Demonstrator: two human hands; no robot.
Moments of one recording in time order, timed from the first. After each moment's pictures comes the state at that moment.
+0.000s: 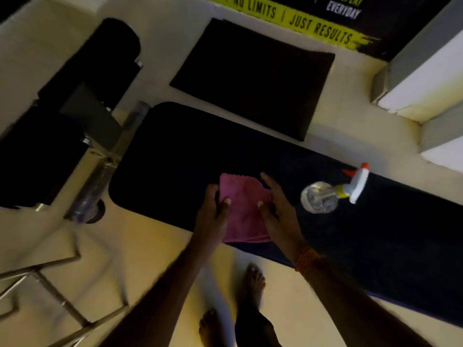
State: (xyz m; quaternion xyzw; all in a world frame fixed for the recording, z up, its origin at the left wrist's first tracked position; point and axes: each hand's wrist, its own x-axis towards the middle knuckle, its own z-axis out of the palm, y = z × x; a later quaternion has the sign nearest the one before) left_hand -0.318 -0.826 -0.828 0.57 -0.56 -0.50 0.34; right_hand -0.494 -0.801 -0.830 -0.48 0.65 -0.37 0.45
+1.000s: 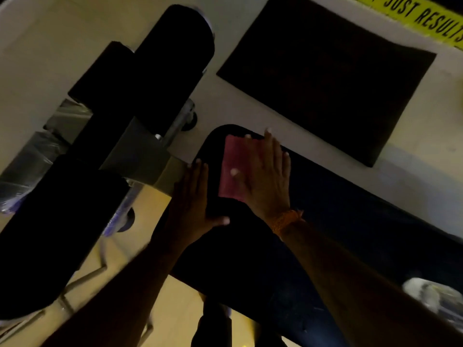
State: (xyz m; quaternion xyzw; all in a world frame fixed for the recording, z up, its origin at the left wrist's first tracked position) left_hand -0.125 -1.056 -0.924 0.63 -0.72 -0.30 0.01; right_hand -0.320 -1.098 -0.927 -0.72 0.65 -0.14 0.19
